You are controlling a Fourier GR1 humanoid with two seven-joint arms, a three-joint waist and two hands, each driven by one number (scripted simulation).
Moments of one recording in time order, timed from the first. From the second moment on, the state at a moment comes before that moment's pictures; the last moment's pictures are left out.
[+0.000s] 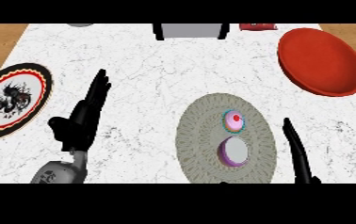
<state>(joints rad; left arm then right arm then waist) -0.12 0.24 -0.24 -1.55 0.14 0.27 0.04 0.31 -0.27 0.57 -2.11 0.65 -0.71 0.24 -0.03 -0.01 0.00</state>
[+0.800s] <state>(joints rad) -0.16 0.23 -0.21 -1.54 0.12 0.23 0.07 0.20 -0.17 0.57 -2.26 0.82 -0.20 0.93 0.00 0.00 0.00</state>
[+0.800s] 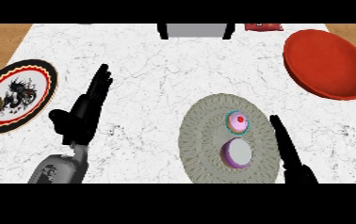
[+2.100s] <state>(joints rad) -0.15 0.14 -0.11 -1.52 0.04 0.13 0.07 0.31 -0.12 0.54 -2.15 0.59 -0.31 0.64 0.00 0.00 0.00</state>
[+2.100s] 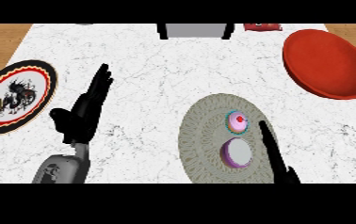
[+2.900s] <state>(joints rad) -0.13 0.11 -0.09 -1.56 0.00 0.11 0.08 0.29 -0.10 0.47 -1.88 0.53 -0.39 0.47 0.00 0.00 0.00</state>
